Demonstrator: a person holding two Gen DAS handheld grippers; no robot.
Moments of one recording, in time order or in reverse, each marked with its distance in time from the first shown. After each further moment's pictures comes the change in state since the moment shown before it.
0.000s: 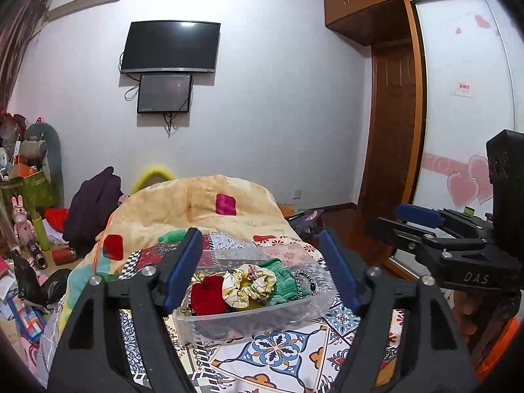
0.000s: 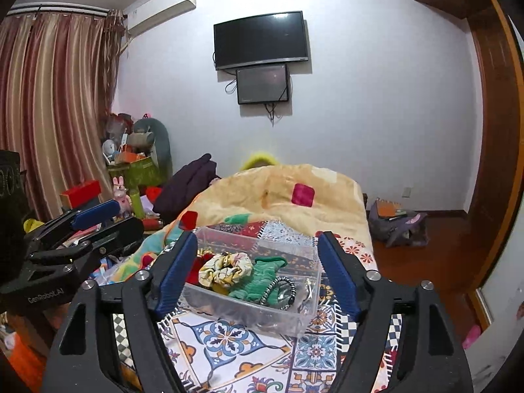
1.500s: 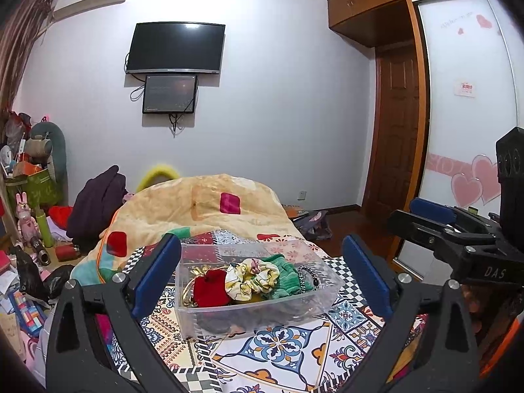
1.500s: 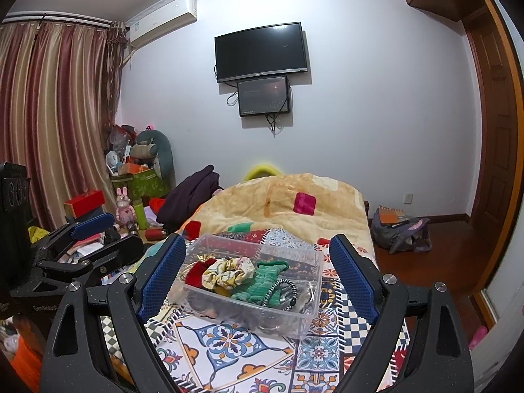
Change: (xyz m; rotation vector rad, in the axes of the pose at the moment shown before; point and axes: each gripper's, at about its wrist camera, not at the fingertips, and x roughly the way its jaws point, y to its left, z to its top) left arm -0.005 0.001 -0.013 -0.008 -0.010 0.020; right arm -0.015 -0.003 -0.009 0.015 -0.056 0.019
